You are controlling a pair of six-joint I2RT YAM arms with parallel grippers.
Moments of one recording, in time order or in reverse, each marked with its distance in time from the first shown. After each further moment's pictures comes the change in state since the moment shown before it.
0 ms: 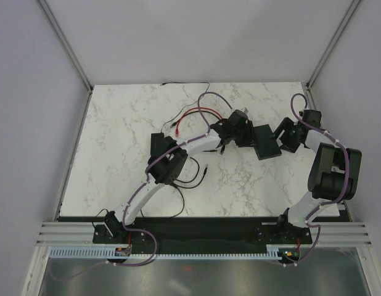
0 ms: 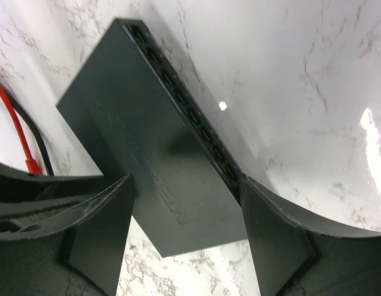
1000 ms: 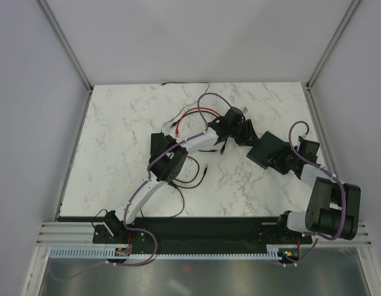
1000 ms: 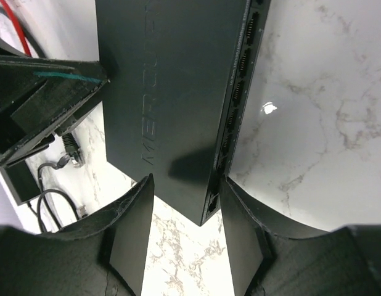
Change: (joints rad) left arm 0.041 0.080 0.072 0.055 0.207 -0.026; right arm -0.007 -0.362 -0.509 0.252 -0.097 0.172
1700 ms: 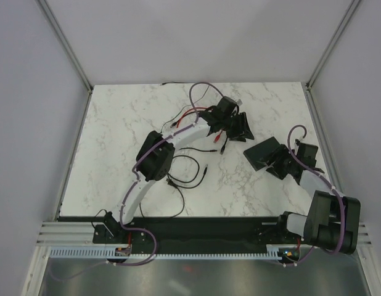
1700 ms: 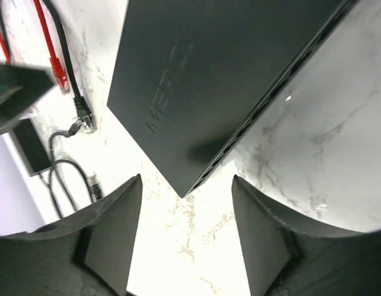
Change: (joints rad) left arm 0.040 -0.165 -0.078 -0.187 0.027 0.077; right arm 0.021 -0.103 -0.080 -0.026 -0.083 0.053
